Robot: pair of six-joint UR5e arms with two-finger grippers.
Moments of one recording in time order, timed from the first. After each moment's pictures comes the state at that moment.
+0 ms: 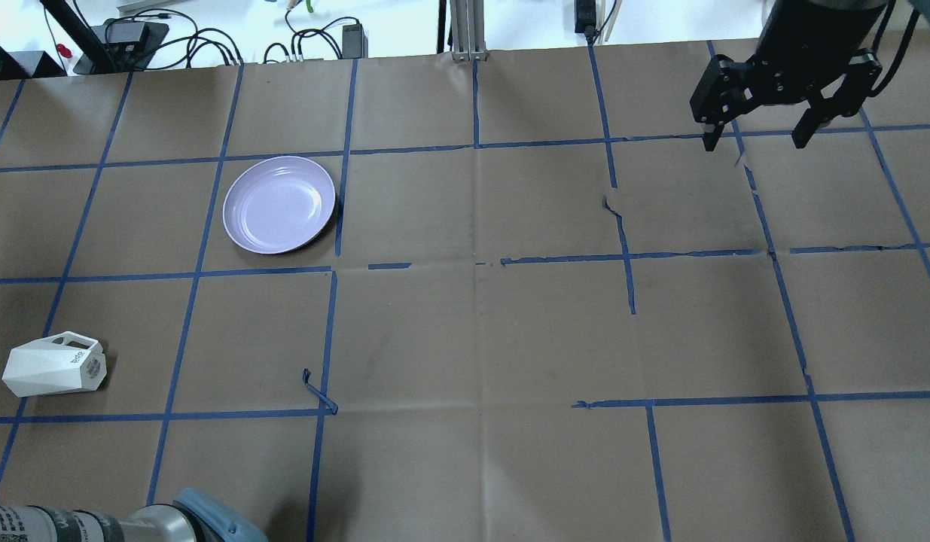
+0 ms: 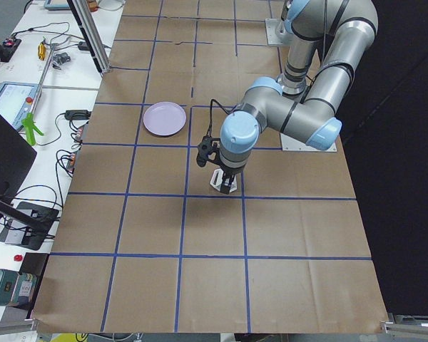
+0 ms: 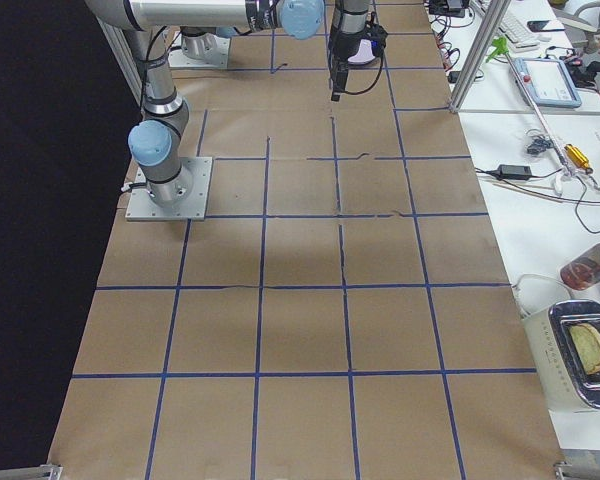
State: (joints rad) left arm -0.47 -1.82 -1.48 -1.67 1.42 1.34; right arm 1.47 -1.48 1.43 -1.44 -1.60 -0.06
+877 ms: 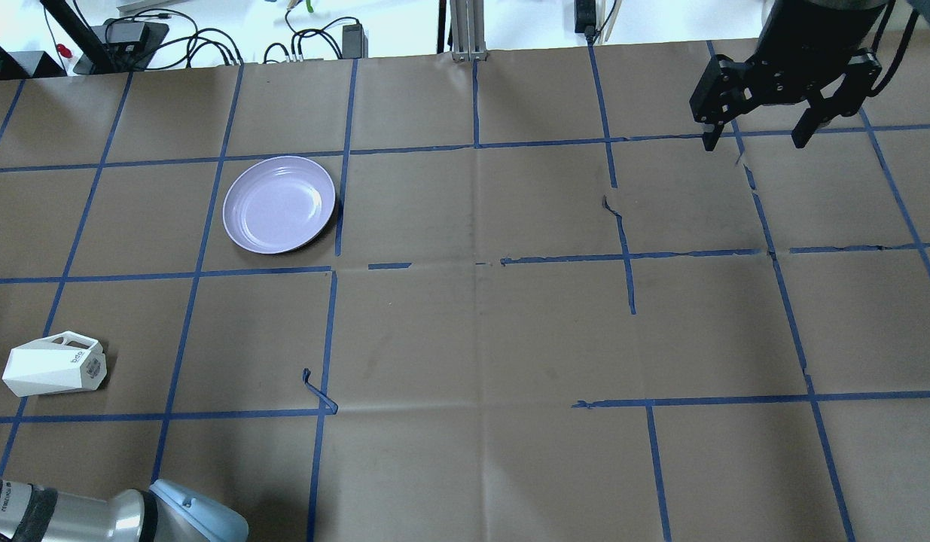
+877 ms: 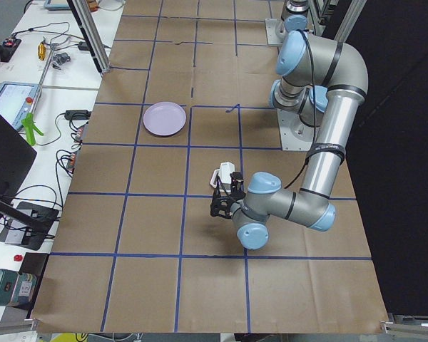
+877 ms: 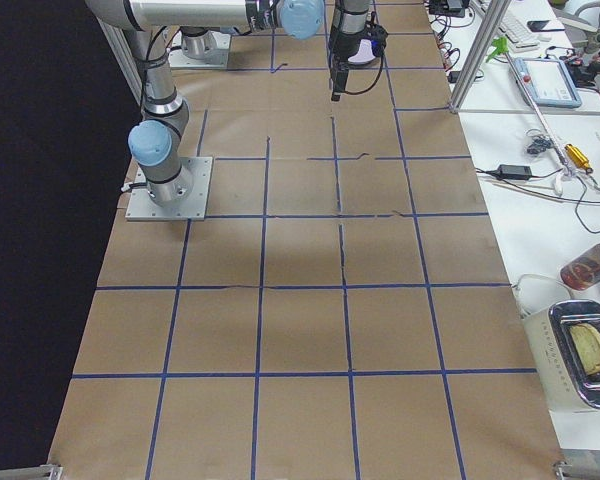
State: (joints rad) left arm -0.34 -2.21 -1.43 -2.05 1.13 1.49; right arm 1.47 -1.48 1.43 -1.44 -1.60 -0.06
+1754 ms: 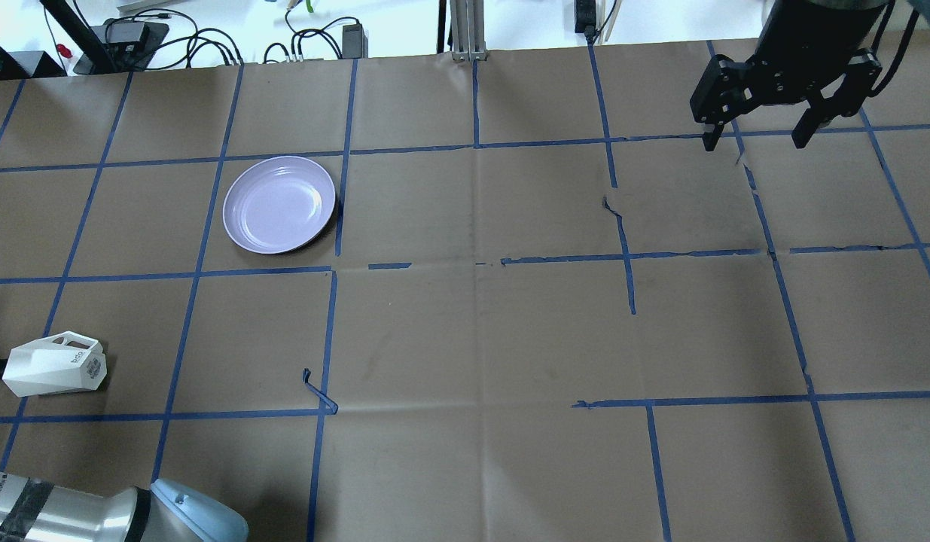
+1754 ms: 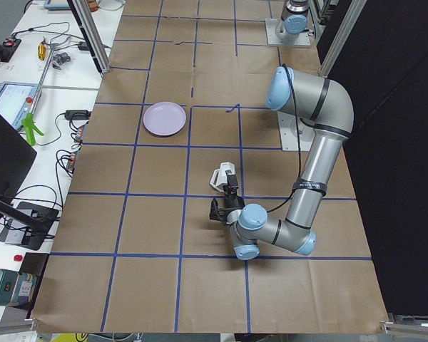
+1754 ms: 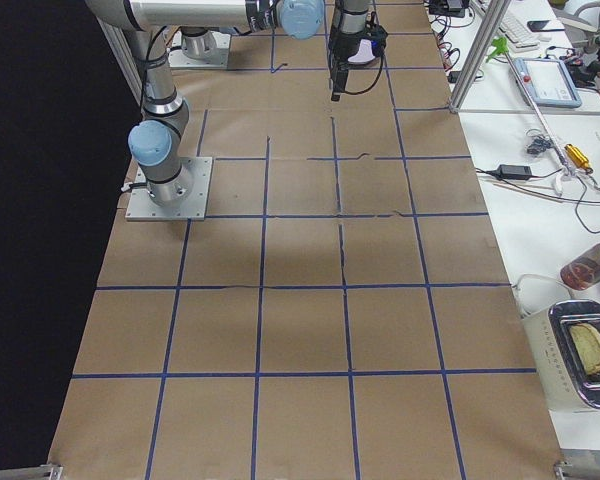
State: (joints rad) left arm -0.34 -2.34 -1.42 -2.25 1.06 1.53; right arm 1.47 -1.48 1.43 -1.44 -1.60 -0.06
